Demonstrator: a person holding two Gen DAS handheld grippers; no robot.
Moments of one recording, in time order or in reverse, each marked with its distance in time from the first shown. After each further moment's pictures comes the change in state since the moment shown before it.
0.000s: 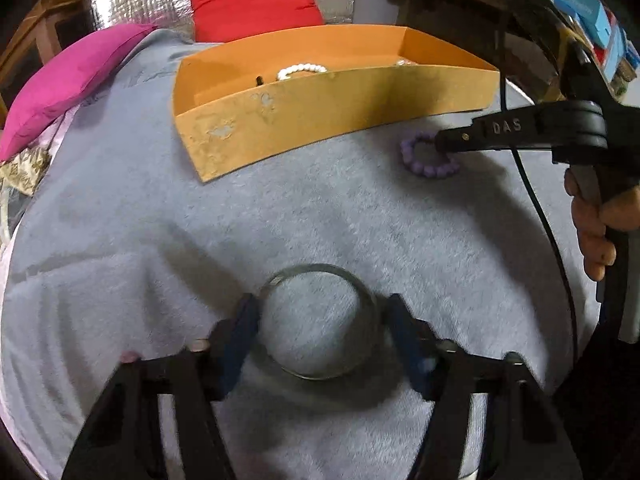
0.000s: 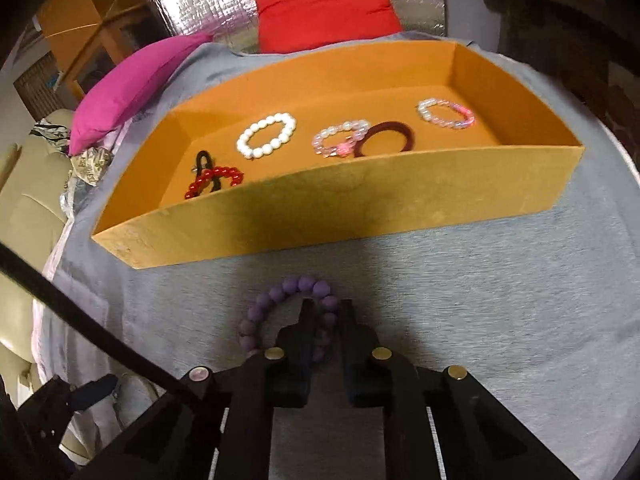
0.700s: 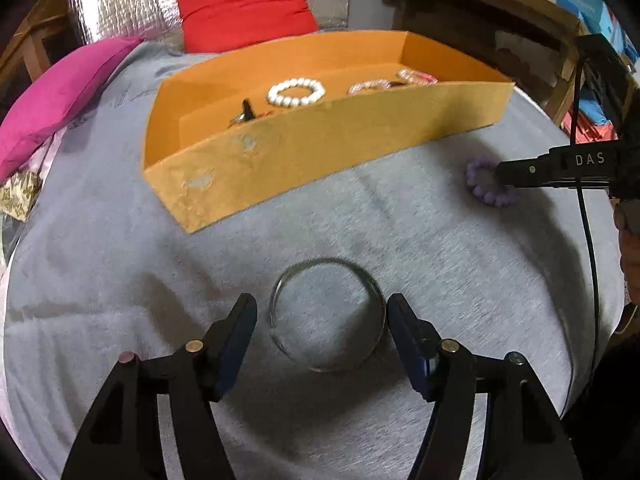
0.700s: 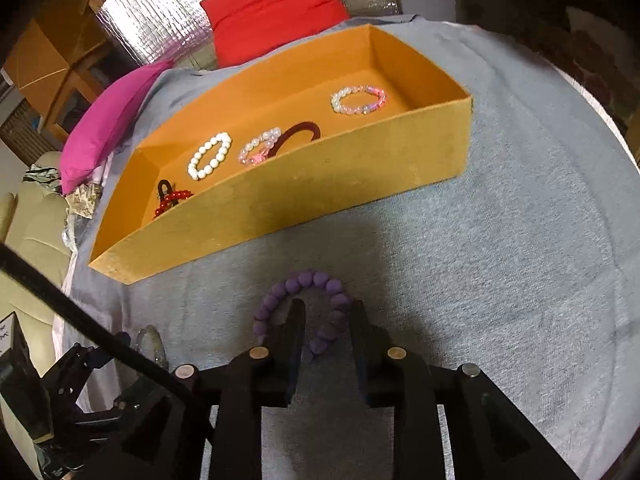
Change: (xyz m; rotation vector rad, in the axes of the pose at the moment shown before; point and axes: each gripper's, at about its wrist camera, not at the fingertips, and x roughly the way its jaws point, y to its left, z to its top) left arm 0.023 0.006 0.030 0.019 -0.003 0.016; right arm -0.020 -0.064 -0.004 0.158 0.059 0.053
